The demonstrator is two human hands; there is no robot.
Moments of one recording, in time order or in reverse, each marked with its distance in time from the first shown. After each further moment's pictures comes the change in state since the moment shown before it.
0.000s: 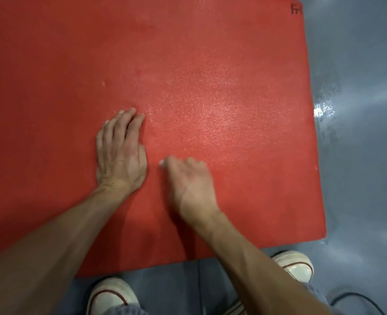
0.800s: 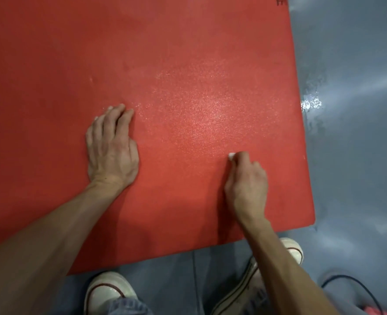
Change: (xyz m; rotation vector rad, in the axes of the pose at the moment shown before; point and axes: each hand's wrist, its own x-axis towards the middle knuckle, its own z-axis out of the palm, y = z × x) left_hand -0.001 0.002 -0.001 -0.011 0.004 -0.011; right_hand -0.048 0.089 -0.033 -0.030 0.104 0.523
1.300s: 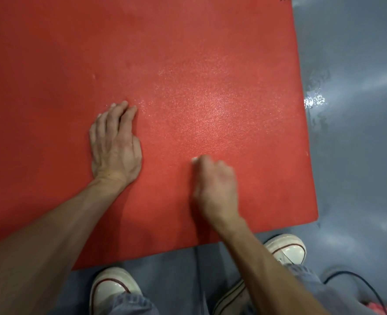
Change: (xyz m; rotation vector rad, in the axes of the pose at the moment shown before) left_hand -0.001 -0.001 -0.001 -0.009 -0.005 -0.005; right_hand -0.024 -0.050 0.019 0.027 -0.082 -0.261
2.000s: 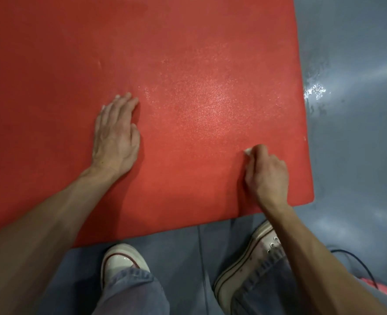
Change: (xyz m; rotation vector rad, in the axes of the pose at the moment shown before) left_hand -0.010 -0.013 -0.019 -0.132 -0.179 0.028; right_hand -0.020 0.087 -0.039 -0.148 -0.022 0.243
